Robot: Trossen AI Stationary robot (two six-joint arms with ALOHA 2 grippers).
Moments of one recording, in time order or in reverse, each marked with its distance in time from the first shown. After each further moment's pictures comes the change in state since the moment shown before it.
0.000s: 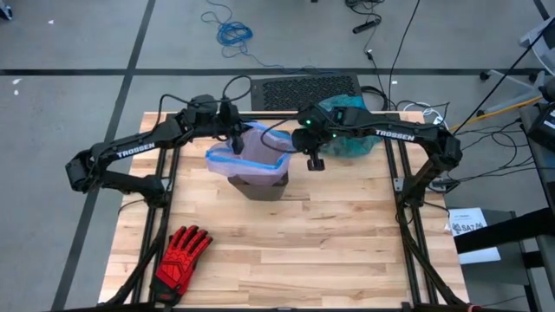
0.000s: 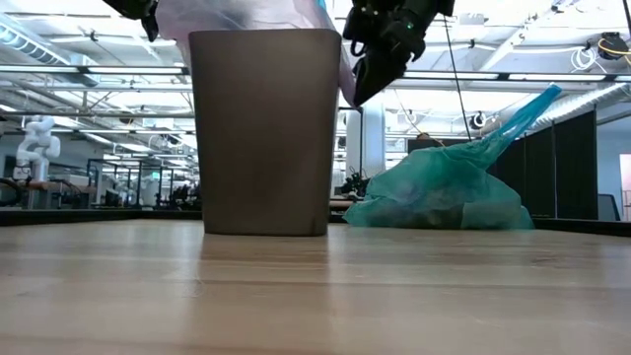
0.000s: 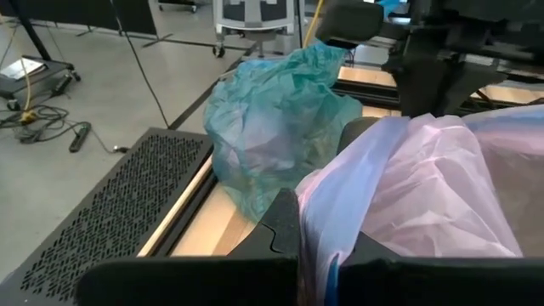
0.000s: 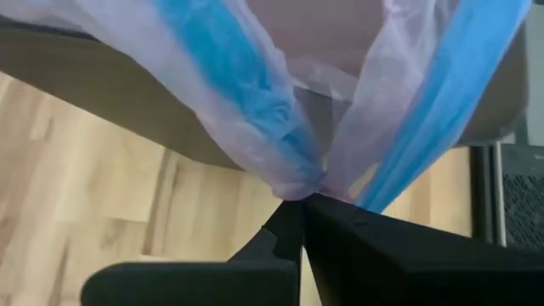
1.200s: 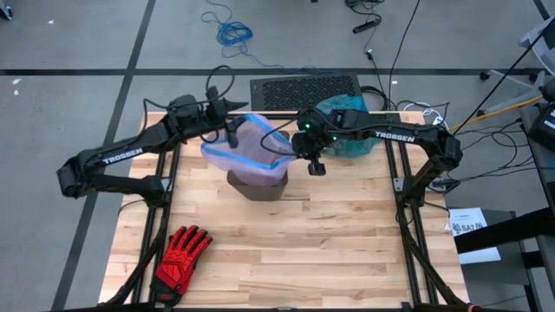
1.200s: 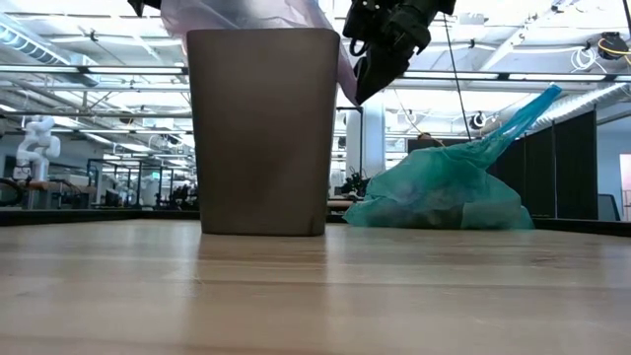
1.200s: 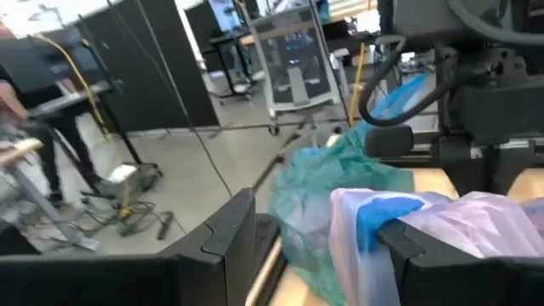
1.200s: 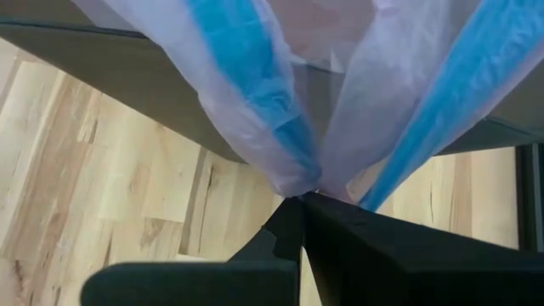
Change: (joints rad) left arm -0.052 -0.125 0.000 0.137 -0.167 0.176; right arm 0.021 0.001 -0.002 -0.025 -0.054 0.036
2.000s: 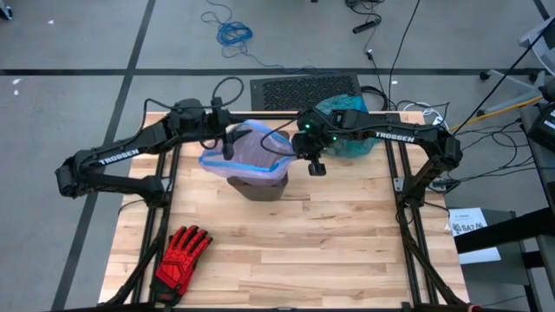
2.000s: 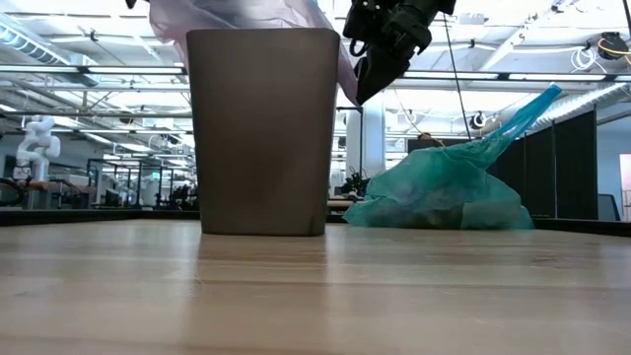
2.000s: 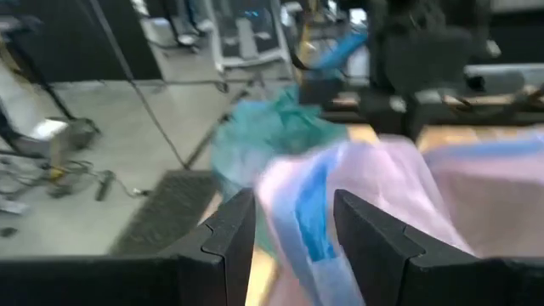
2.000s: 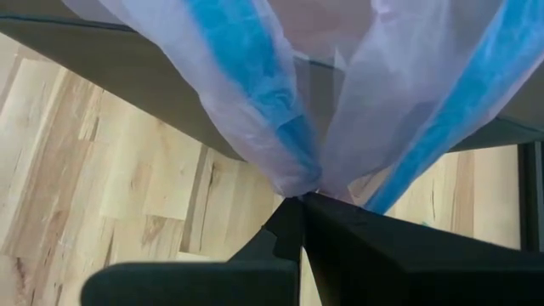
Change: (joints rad) left arm -0.044 -0.017 0.037 -0.235 0.083 -0.069; right arm 0.000 0.000 0.000 -0.004 0.000 -0.002
